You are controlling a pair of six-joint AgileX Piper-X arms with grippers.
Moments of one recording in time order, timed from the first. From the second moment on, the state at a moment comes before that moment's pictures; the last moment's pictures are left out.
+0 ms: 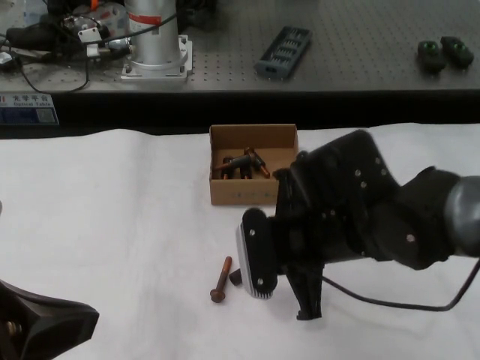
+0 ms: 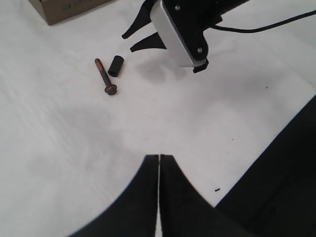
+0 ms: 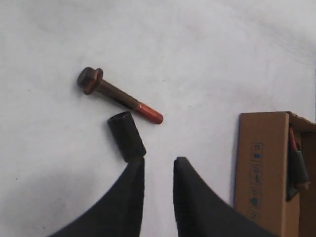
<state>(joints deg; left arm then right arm) -40.3 33.3 -41.7 45.2 7.0 -5.6 44.9 98.1 -51.2 8.7 -4.1 -67.9</state>
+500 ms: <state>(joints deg) -40.3 33.3 -41.7 45.2 7.0 -2.3 44.9 100.9 -51.7 4.0 -5.0 -71.0</state>
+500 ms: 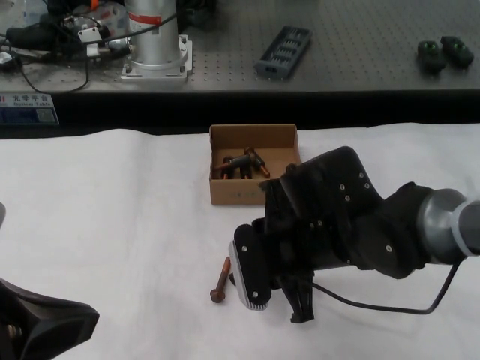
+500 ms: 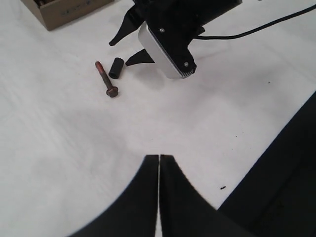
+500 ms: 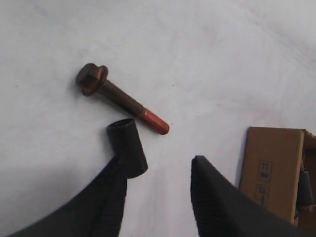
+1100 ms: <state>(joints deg) -40.3 33.3 -41.7 44.6 7.0 -1.5 41.8 104.4 -61.5 9.6 -13.0 -70.0</state>
